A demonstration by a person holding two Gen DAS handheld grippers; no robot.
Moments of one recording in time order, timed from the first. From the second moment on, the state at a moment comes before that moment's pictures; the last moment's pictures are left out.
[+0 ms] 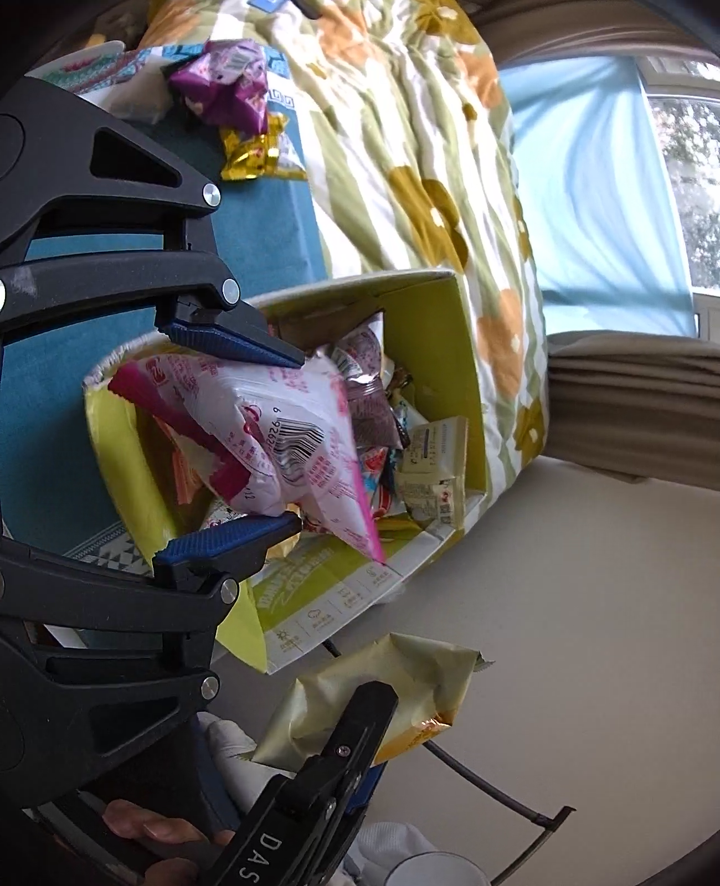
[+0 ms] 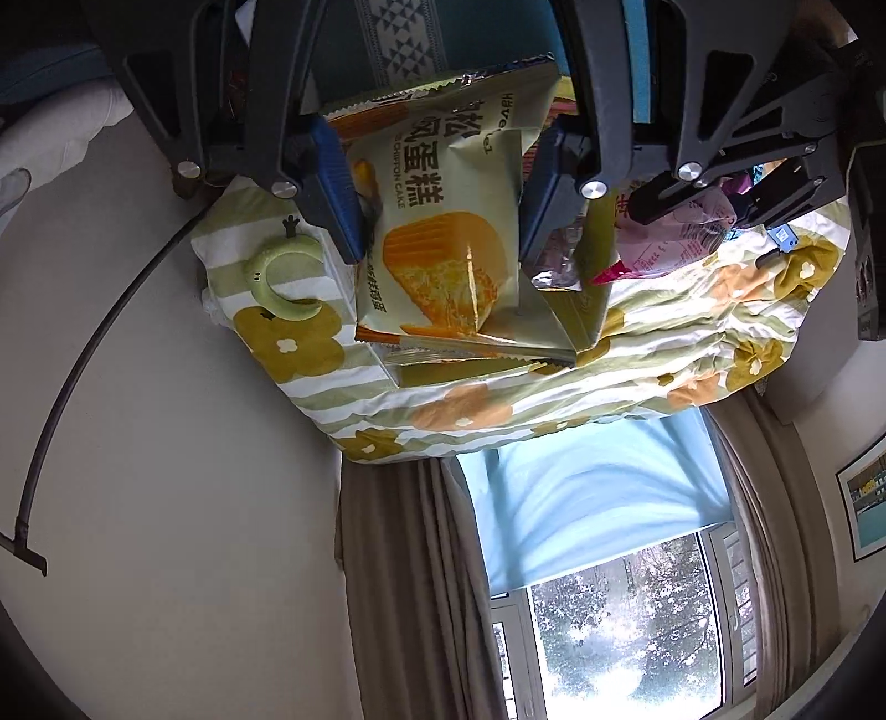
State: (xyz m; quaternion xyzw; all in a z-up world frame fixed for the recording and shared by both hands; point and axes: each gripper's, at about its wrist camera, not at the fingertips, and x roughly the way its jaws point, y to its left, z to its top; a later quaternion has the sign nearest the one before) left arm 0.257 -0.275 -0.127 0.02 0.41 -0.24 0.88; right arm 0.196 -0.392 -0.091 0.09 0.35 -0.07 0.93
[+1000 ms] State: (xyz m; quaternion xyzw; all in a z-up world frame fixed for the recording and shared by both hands) left arm 0.233 -0.209 -0.154 -0.04 0.46 -0.08 0.88; right arm 0.245 -0.434 -0.178 0.07 0.43 0.05 0.90
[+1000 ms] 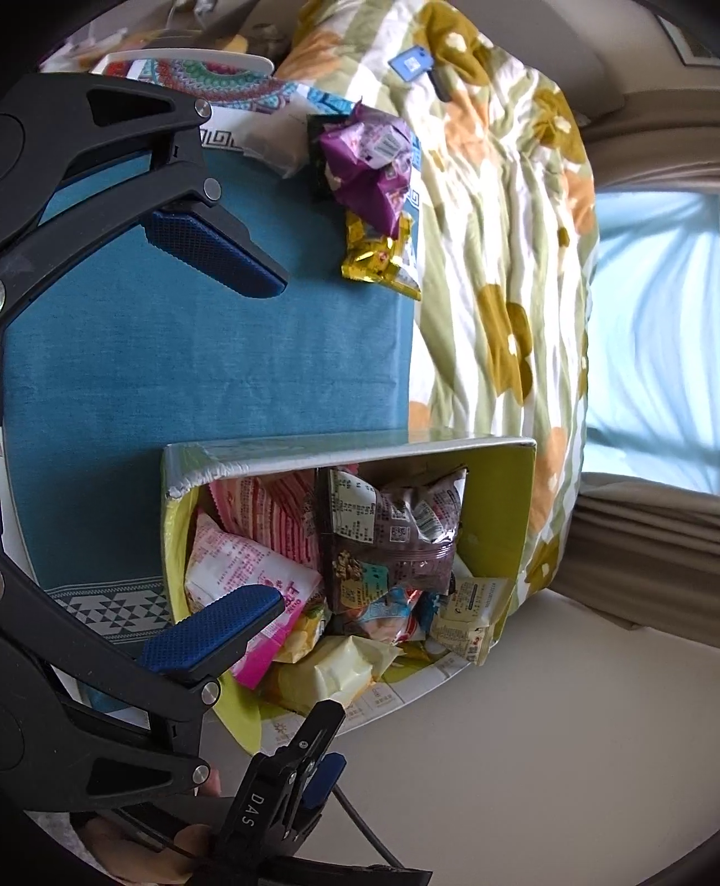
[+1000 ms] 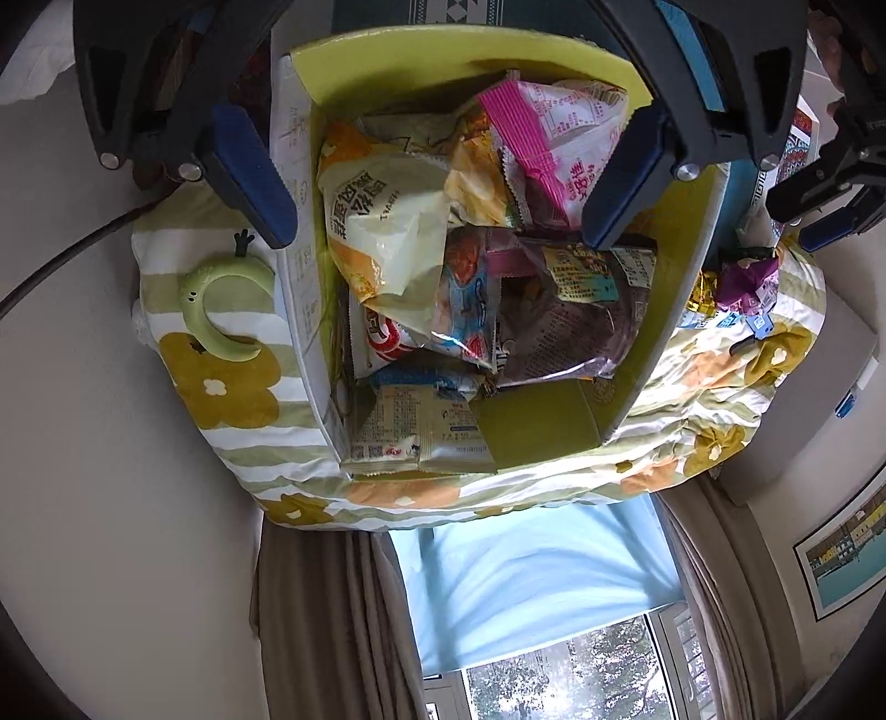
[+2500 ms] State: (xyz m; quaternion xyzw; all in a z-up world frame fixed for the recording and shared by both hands) left arm 0.215 0.066 -0.077 -0.01 0.39 -0.06 0.92; right arm 0.233 -0.200 -0.092 0.05 0.37 0.14 0.92
